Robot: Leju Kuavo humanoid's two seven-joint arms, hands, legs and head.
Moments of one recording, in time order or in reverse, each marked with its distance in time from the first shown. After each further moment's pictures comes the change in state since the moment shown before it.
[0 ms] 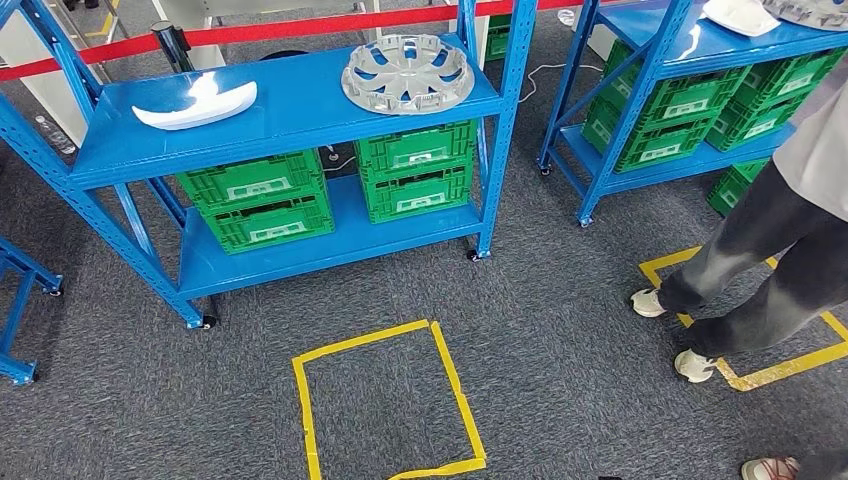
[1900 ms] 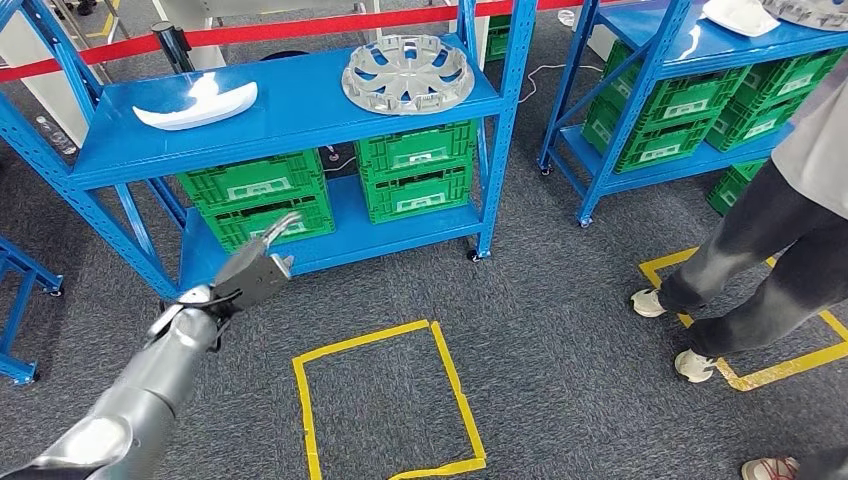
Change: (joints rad) left arm -0.889 -0.028 -0.247 -0.056 -0.611 -0.094 -0.527; right arm -0.175 0.042 -0.822 0.185 0.988 -0.070 0.000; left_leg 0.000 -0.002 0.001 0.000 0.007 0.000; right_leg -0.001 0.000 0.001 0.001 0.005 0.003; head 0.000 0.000
